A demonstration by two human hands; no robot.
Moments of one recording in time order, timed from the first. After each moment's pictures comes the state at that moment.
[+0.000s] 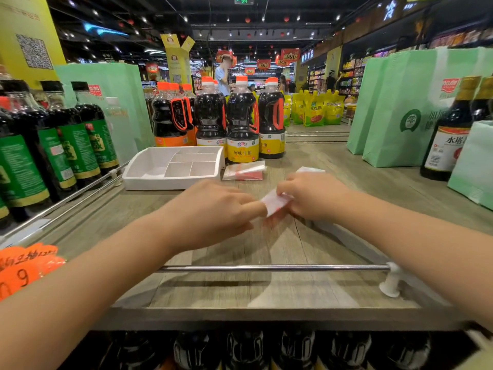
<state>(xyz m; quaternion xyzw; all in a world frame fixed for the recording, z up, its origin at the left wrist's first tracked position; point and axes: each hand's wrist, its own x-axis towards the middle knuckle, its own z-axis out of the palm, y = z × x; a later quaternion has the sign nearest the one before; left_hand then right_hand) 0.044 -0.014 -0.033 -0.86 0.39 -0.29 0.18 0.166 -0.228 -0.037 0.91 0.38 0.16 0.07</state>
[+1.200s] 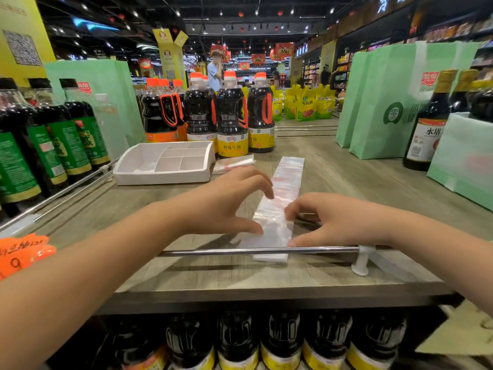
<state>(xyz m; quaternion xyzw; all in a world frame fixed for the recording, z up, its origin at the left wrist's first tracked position) 0.057 -0.044 -0.030 -0.92 0.36 -0.13 -0.11 0.096 -0.301 -0.037 0.90 0.40 -0.06 -0.16</state>
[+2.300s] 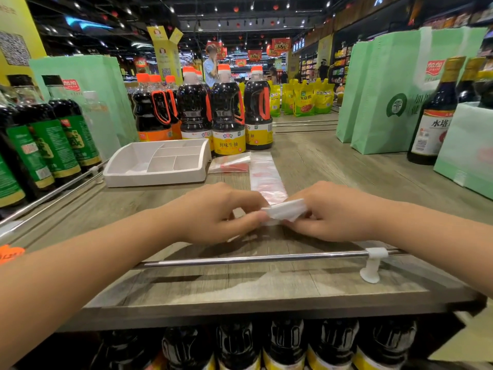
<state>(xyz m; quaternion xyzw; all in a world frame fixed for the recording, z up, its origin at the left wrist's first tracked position) 0.065 -0.037 -0.044 -0.92 0.35 -0.11 -0.13 0.115 -0.288 -0.042 0.86 0.50 0.06 -0.08</state>
